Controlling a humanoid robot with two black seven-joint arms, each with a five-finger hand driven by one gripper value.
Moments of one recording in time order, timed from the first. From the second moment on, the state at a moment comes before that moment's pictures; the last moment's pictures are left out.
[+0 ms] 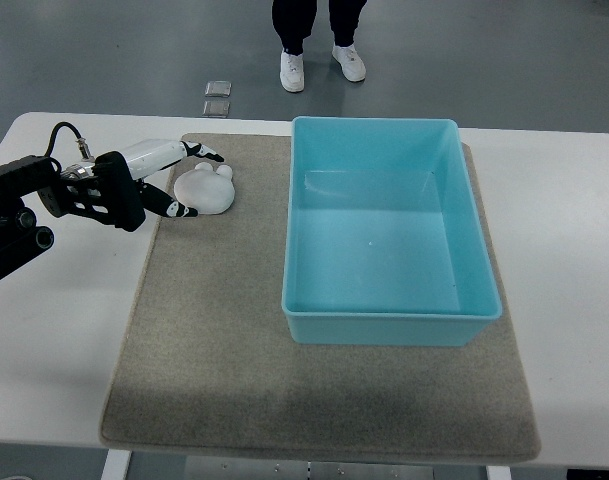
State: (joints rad) left arm -0.85 0.61 -0.36 -0.95 1.45 0.06 -0.39; right arm 0.02 0.00 0.07 0.12 -0.12 0.05 0.16
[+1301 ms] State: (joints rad) left arm -1.04 0.62 -0.38 -1.13 1.48 0.13 -0.47; right arm 0.02 0.00 0.07 0.12 -0.12 0.05 0.16
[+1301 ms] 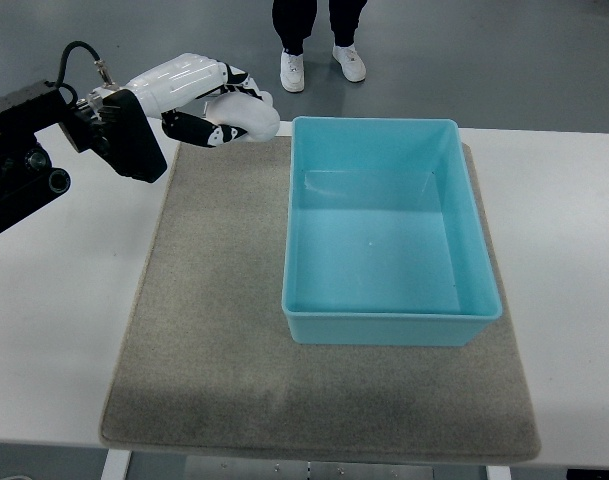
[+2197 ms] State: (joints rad) left arm -1.03 0.44 -0.18 -1.29 1.51 0.11 -0.47; right arm 0.02 0.00 0.07 0.12 -0.12 0.05 0.16
